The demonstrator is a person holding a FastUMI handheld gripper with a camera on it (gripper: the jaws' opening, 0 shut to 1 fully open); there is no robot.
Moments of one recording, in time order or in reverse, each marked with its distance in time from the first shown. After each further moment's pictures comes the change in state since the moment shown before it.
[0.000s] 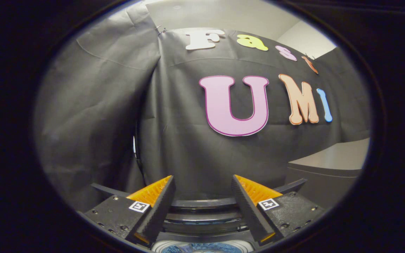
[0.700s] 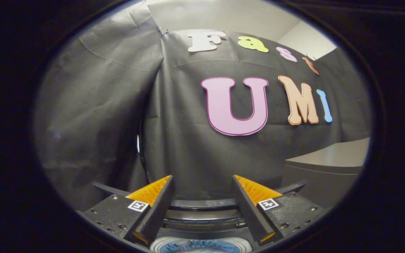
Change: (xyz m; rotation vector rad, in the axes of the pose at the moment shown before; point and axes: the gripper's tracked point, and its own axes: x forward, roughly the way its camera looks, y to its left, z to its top) arm 0.001 -0.003 0.003 0.001 -0.035 0.002
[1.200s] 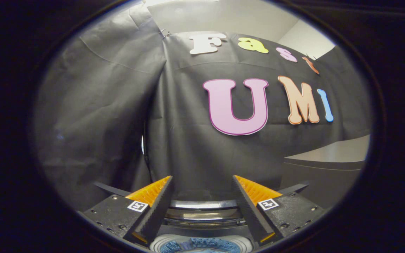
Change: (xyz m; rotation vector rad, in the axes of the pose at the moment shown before) arm 0.001 -0.005 -0.002 0.000 0.002 0.002
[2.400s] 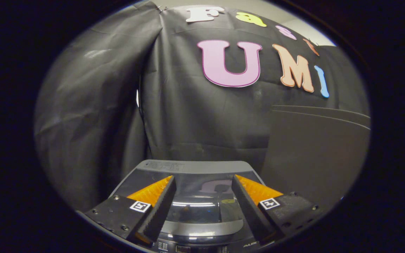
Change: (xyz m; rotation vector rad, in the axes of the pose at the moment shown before) arm -0.008 0.000 -0.027 -0.027 0.365 -0.050
